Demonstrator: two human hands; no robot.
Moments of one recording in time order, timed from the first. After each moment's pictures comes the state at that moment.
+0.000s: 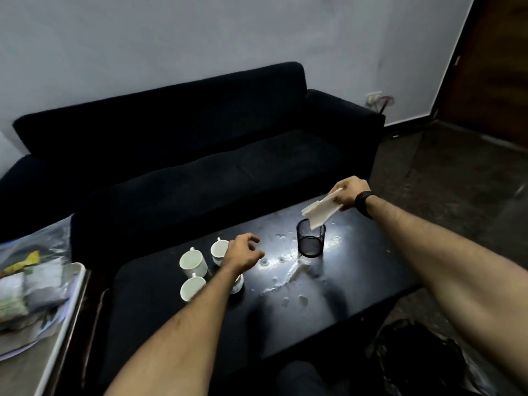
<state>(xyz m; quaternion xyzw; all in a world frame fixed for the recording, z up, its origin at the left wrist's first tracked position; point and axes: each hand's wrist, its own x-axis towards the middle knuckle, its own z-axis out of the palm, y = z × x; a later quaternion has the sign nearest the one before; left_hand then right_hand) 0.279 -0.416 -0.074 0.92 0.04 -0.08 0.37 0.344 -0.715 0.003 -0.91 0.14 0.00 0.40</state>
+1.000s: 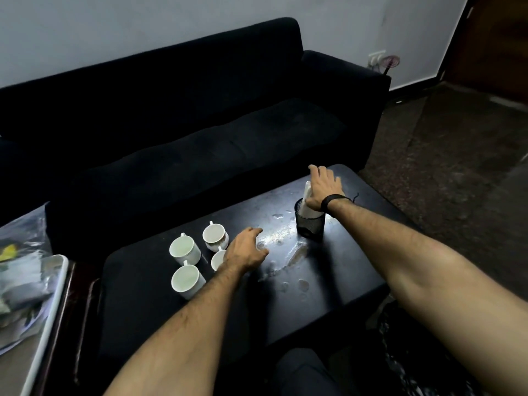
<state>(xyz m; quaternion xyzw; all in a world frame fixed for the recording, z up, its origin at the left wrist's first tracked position) 0.285 -0.430 -0.116 0.97 -0.05 -0.12 0.20 0.381 -0.664 -0.092 -0.99 0.04 -0.03 0.13</state>
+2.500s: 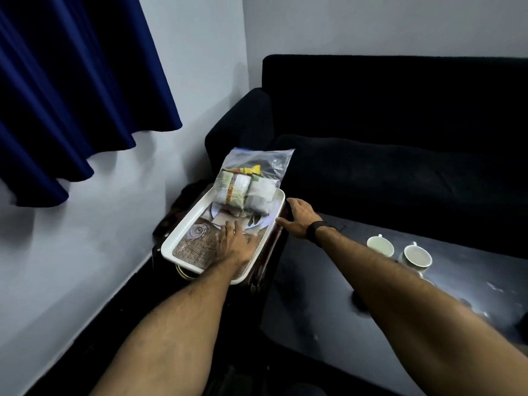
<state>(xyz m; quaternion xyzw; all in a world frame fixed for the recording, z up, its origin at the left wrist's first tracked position) 0.115 0.002 -0.117 0.91 0.38 -0.02 0.17 0.260 -0.130 -0.074 -0.90 -0.37 0.12 0.21</state>
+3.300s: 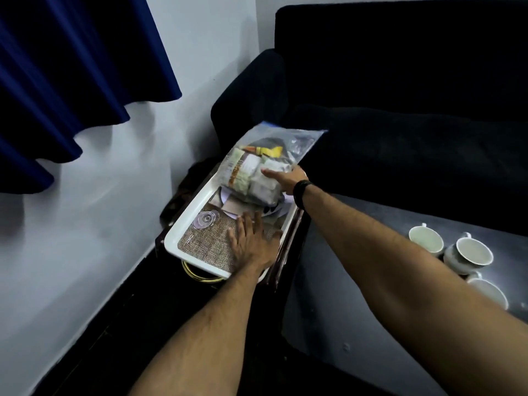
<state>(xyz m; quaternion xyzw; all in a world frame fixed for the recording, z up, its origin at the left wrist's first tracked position) 0.134 0.011 -0.184 0.91 0.39 -0.02 0.12 0.304 0.001 -0.111 -0.76 -0.09 0.27 0.58</state>
